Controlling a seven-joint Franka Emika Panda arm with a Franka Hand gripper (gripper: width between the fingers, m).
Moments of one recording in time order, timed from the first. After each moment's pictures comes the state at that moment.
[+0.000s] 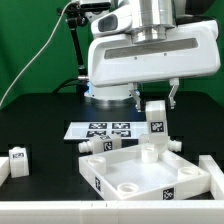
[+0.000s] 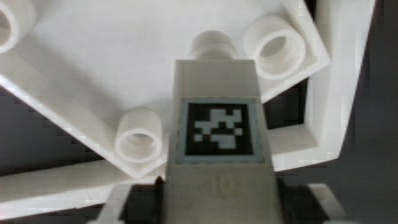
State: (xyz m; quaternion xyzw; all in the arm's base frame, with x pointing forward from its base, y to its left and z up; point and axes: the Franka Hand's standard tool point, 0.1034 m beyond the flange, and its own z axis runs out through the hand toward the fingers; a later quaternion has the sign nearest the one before) arm 0.584 0.073 0.132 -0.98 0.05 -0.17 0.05
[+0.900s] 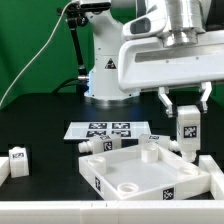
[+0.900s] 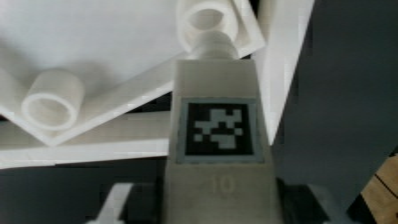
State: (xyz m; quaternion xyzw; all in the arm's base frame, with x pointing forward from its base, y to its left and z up) arm 0.595 0.128 0.125 -0.97 -0.01 -0.23 0.04
